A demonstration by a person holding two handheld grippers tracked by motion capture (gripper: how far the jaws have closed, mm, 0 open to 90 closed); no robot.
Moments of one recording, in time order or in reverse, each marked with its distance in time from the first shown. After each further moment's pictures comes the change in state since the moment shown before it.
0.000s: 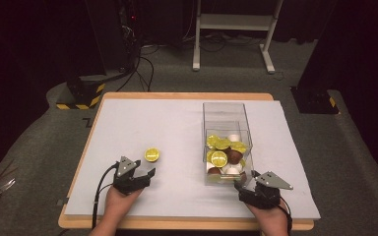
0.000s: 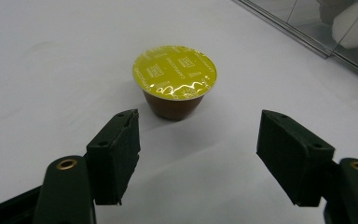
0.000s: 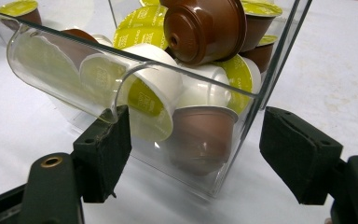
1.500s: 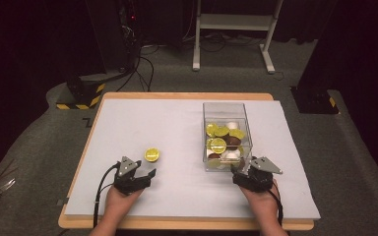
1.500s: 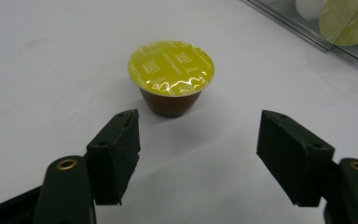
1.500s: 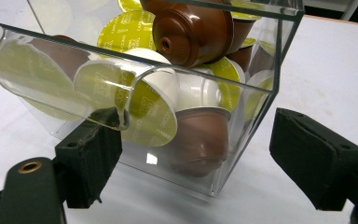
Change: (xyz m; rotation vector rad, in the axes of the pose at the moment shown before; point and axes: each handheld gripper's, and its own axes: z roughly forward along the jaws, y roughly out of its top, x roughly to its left) left arm -0.001 -0.001 0.001 0.015 -0.002 0.012; right arm -0.008 0.023 0.039 -0.026 -0.122 0.015
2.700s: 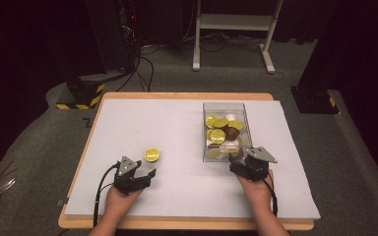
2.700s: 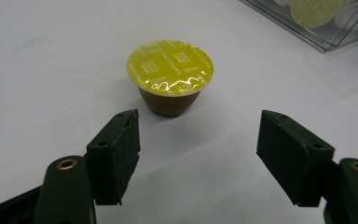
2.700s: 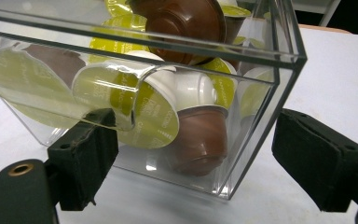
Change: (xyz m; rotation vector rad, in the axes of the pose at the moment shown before) left arm 0.001 0.000 0.000 0.009 -0.007 -0.004; right arm -0.005 0.015 0.031 -0.022 -0.058 0.039
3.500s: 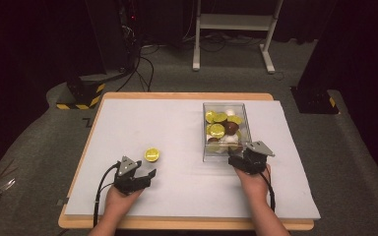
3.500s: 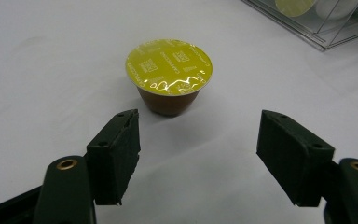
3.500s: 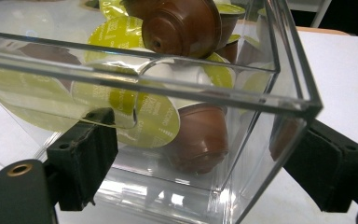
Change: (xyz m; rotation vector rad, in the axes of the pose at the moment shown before) left arm -0.001 0.000 0.001 -0.002 -0.002 -0.007; right arm -0.003 0.009 0.020 -0.010 -0.024 0.037
